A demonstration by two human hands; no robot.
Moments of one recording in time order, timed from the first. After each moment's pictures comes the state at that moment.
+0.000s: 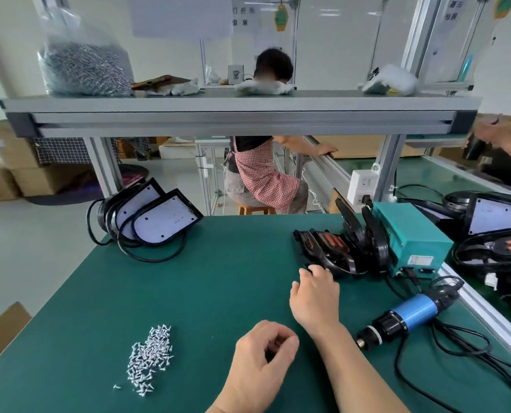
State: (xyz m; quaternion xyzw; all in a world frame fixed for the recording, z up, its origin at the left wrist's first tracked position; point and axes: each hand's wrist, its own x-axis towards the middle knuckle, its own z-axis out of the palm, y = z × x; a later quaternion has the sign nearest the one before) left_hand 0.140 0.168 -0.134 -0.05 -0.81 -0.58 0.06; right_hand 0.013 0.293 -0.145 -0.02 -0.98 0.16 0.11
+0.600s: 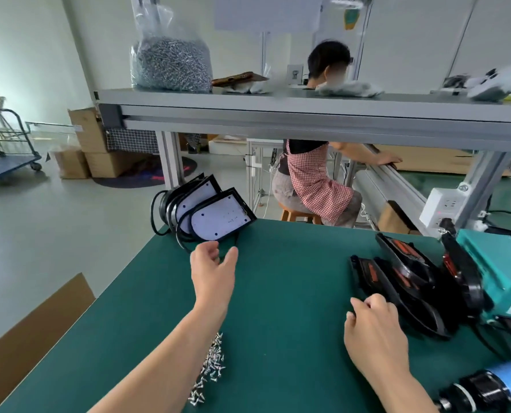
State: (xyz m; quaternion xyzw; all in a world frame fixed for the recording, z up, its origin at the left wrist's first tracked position) left_hand 0.023 0.023 -0.104 0.27 -0.69 -0.60 0.29; right_hand 0.027 0.282 -0.142 -0.01 -0.99 0.09 0.11
